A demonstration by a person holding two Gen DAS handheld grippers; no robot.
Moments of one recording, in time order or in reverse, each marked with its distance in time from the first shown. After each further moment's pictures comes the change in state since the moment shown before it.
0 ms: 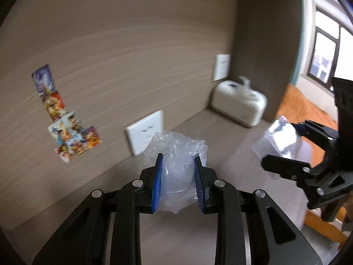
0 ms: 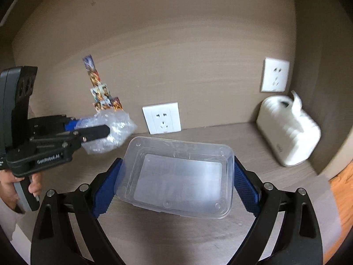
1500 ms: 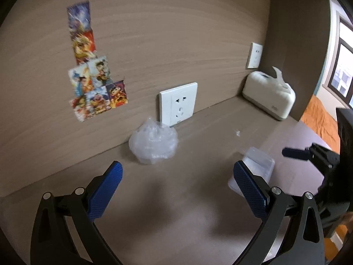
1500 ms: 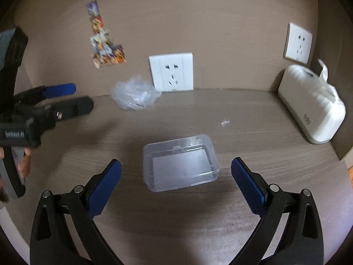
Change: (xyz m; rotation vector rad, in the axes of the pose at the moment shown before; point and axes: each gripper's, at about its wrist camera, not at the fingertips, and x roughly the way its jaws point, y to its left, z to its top) left arm 0.042 0.045 -0.050 -0.115 0.036 0.135; right arm 0.093 0.016 -0.060 -0.053 0.176 0.021
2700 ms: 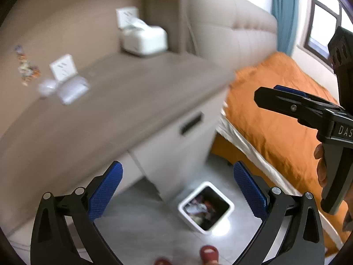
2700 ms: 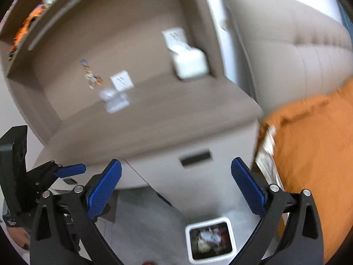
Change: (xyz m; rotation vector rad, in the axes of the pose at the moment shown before) left arm -0.124 -0.362 -0.172 0.103 0.119 -0.005; right arm -0.279 -0.178 -0.221 0.228 -0.205 0.060
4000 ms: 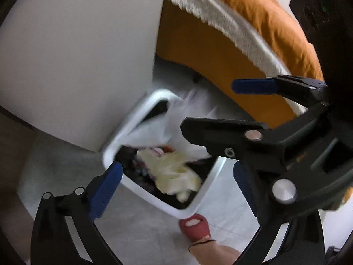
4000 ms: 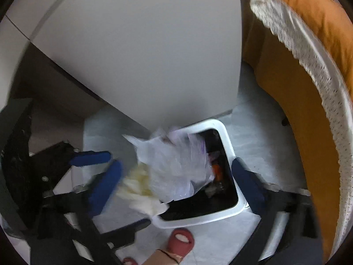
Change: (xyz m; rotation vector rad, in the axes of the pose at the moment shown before) left arm 0.345 -0.107 -0.237 0.145 0.449 -0.349; right arm 0.221 -0.154 -0.333 0.163 0.520 -0.108
